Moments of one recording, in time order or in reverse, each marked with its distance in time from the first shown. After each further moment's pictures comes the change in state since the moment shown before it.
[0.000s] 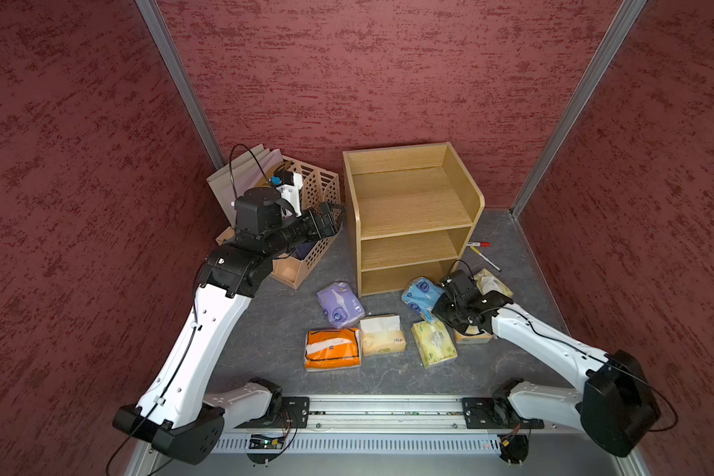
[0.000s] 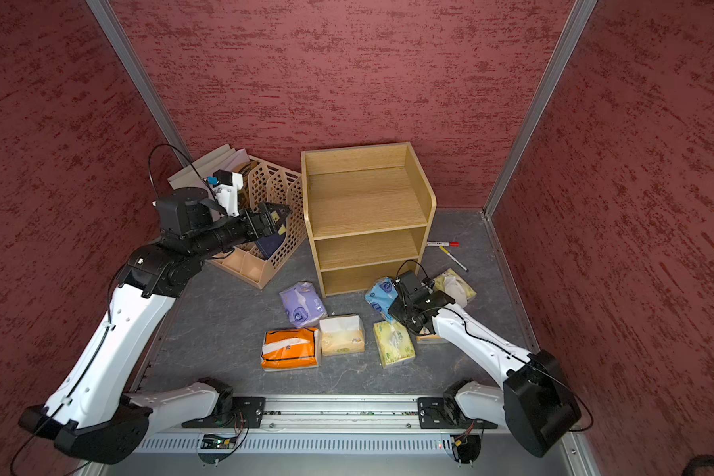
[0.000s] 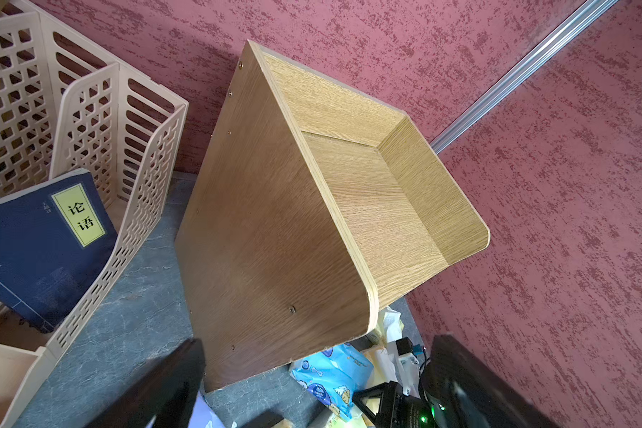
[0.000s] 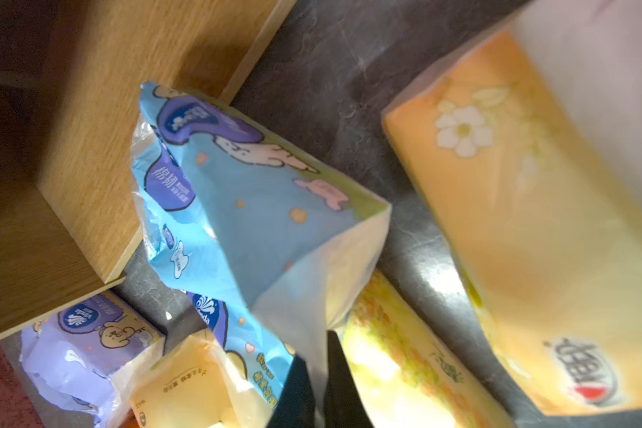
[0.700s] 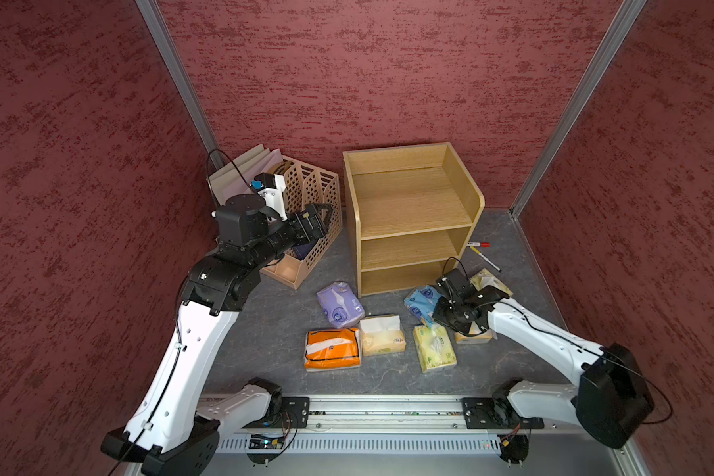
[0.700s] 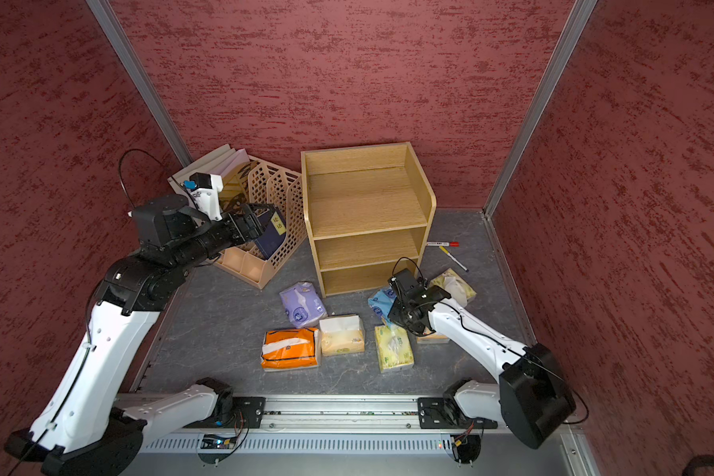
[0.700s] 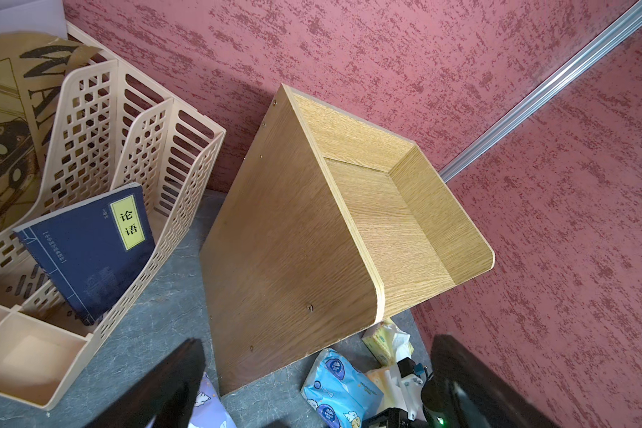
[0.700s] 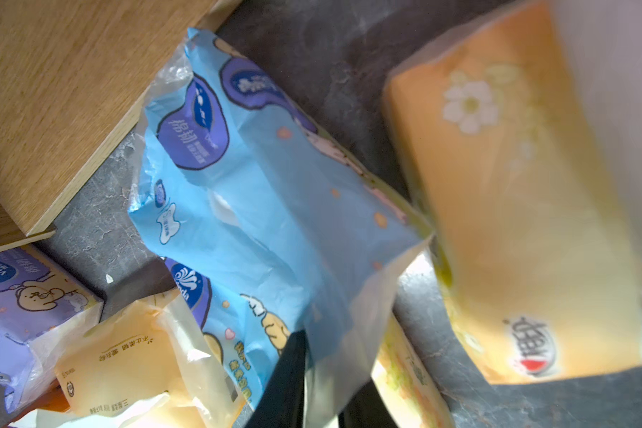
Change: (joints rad) left arm 0.024 -0.076 -0.006 -0.031 -0.076 -0.013; right arm 0.012 0.084 0.085 -0.112 -0.016 -0.158
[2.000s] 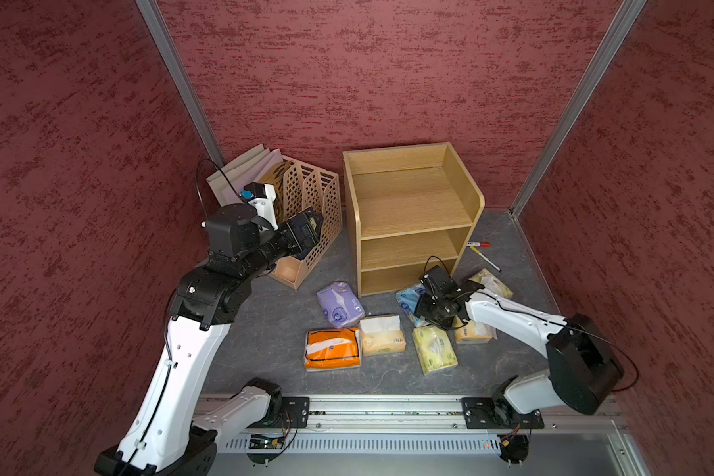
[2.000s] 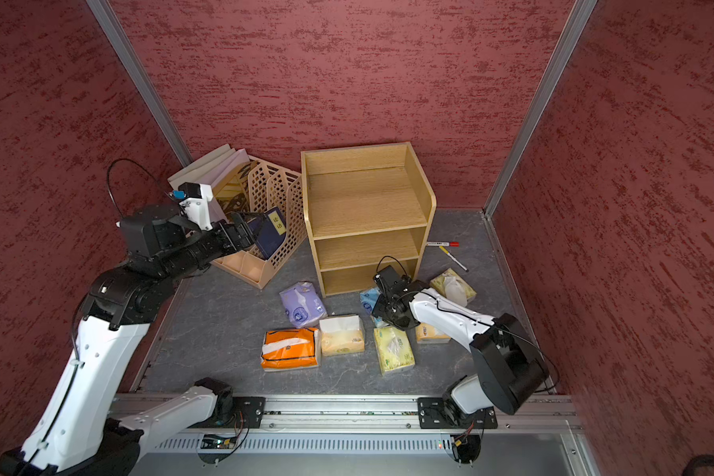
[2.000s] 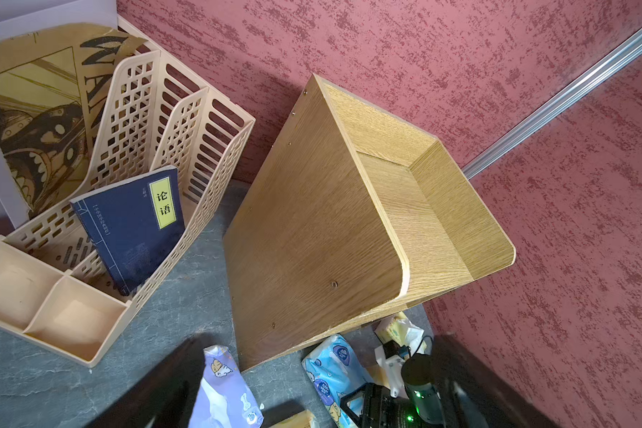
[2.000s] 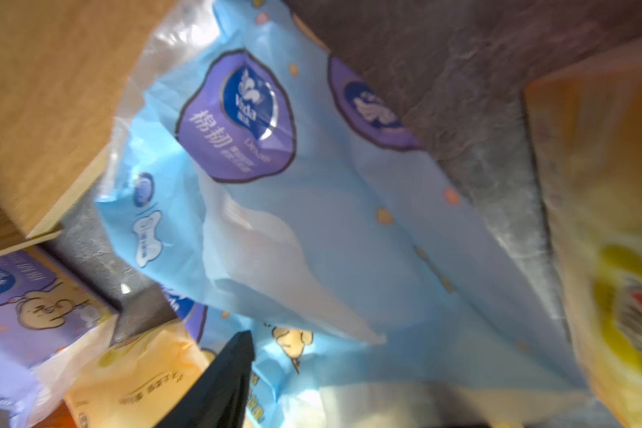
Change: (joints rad) left arm 0.025 -0.065 -0.028 -0.076 -0.027 0.000; right arm 0.045 0.125 0.026 0.134 -0.038 0.047
